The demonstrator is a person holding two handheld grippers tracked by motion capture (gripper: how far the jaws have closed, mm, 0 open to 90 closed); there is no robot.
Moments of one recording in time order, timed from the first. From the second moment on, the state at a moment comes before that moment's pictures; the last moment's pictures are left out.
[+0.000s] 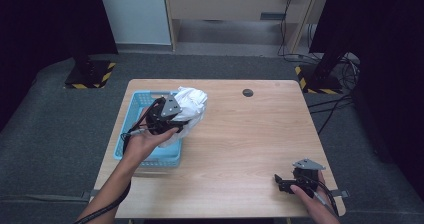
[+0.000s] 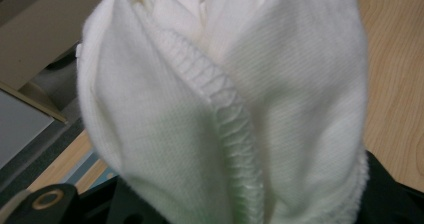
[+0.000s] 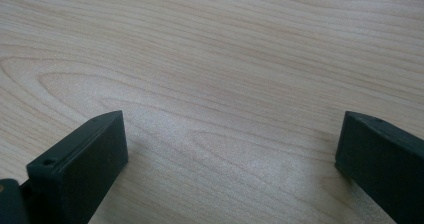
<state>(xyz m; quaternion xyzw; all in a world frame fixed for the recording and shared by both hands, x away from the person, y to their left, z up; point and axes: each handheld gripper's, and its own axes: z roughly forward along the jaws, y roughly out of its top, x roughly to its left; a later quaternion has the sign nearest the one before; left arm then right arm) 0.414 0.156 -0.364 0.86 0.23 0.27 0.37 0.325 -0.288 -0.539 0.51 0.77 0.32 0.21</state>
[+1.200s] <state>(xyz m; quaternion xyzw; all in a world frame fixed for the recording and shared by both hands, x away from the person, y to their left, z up) 0.413 0.112 -0.360 0.88 0.19 0.26 0.35 0.325 -0.288 -0.540 0.51 0.77 0.32 0.21</state>
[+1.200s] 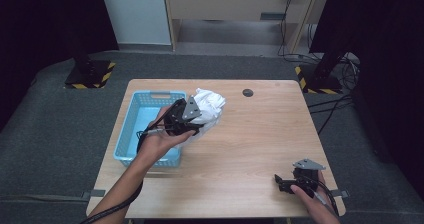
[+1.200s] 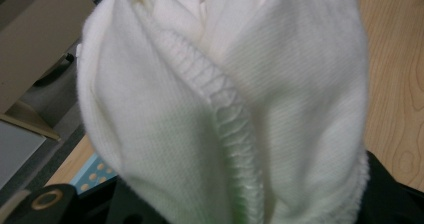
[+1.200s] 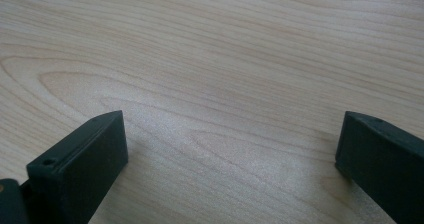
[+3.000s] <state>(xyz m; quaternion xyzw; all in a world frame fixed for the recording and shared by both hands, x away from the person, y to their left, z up) 0.454 0.051 -0.388 0.89 0.19 0.24 0.33 0.326 -0.289 -0.540 0.51 0.77 0.32 0.21</state>
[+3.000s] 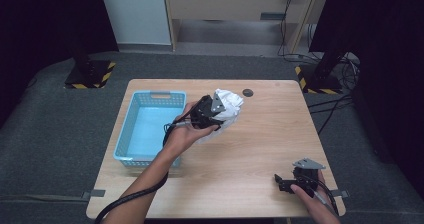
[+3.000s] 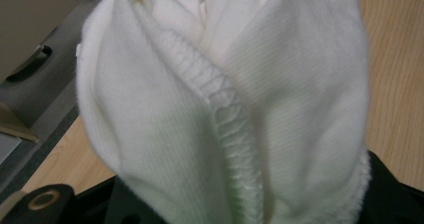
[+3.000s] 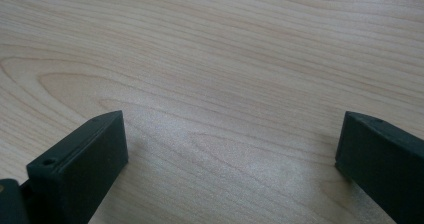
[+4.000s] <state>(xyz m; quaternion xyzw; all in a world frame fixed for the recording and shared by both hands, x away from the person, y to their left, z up) 0.474 0.013 -0.425 0.91 0.18 0.20 0.31 0.326 -0.289 -0.539 0.51 0.77 0.32 0.21</state>
